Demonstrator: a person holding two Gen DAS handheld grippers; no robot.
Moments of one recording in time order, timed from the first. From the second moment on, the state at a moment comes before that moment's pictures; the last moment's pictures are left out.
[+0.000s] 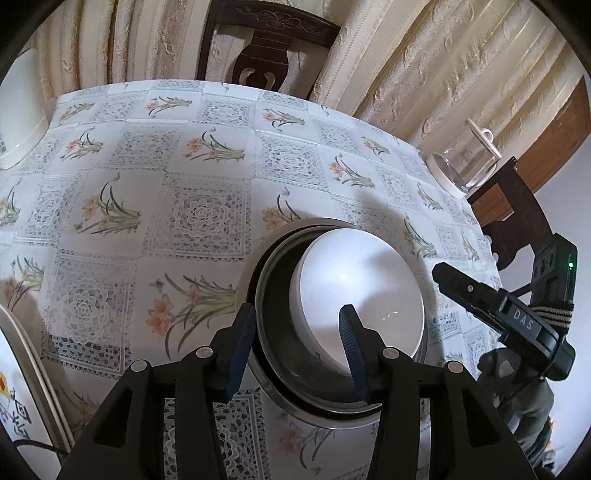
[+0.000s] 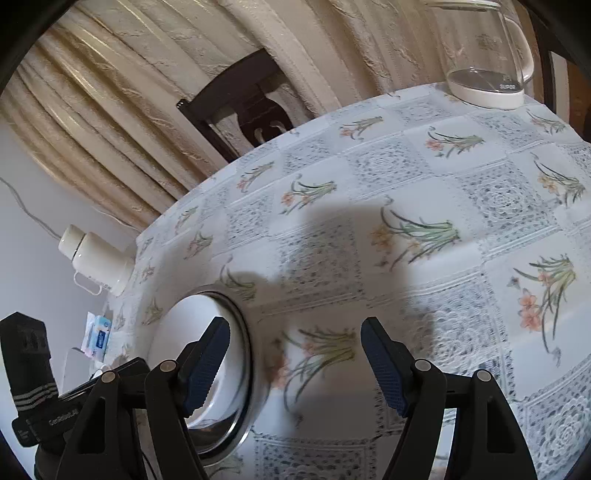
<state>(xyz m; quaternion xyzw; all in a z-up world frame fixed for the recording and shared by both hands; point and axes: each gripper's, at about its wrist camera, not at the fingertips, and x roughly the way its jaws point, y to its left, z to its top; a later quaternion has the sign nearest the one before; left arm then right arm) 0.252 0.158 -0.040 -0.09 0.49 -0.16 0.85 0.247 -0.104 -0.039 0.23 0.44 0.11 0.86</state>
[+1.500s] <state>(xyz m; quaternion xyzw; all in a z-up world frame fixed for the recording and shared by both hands) 0.240 0.155 -0.042 -0.08 0.46 -0.14 0.87 0.238 -0.071 -0.059 0.25 0.45 0.18 0.84</state>
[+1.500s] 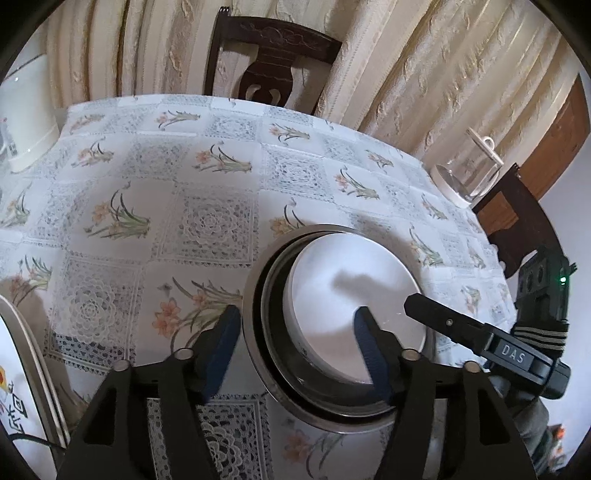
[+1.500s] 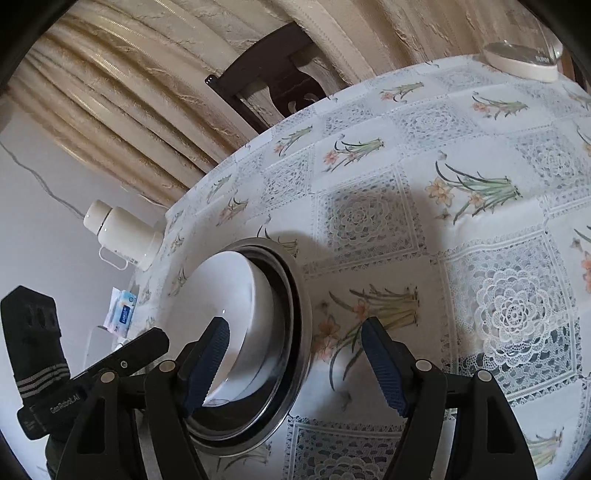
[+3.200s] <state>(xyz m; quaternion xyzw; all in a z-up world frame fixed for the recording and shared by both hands) 0.191 0.163 -0.048 -0.12 0.40 -0.09 0.90 0.207 -0.023 -0.054 0.22 0.45 0.23 0.83</state>
